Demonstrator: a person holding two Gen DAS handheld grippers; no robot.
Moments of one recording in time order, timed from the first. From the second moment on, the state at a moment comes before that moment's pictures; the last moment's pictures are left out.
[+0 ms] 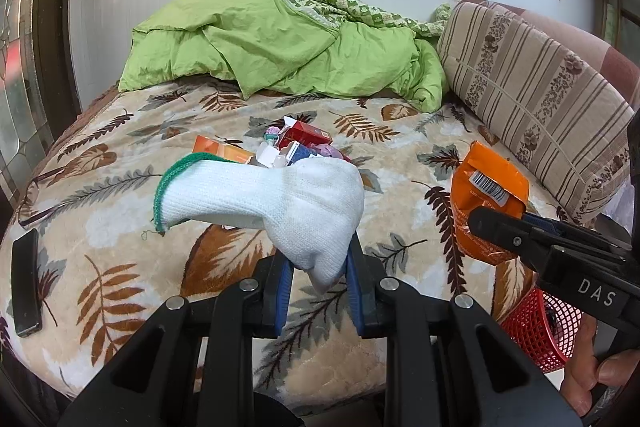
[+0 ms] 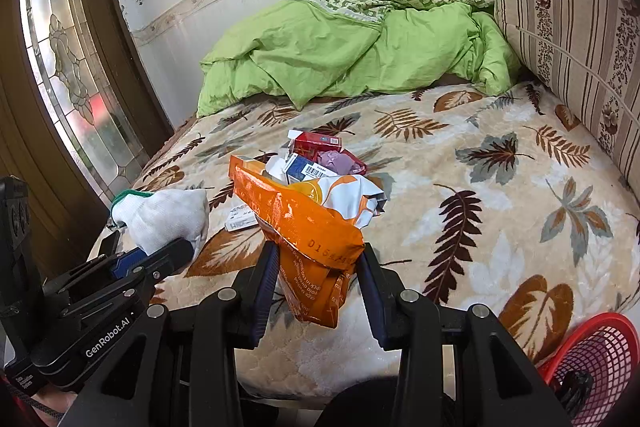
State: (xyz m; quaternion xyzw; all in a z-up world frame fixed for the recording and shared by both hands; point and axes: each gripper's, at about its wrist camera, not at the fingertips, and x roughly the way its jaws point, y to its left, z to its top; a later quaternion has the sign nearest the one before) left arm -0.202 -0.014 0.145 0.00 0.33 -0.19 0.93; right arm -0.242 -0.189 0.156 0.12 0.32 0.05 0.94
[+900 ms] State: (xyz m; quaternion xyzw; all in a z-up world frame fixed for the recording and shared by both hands) left arm -0.191 -0.017 0.132 0.02 0.35 -0.16 0.92; right arm -0.238 -0.192 0.147 0.13 0.33 0.04 0.93
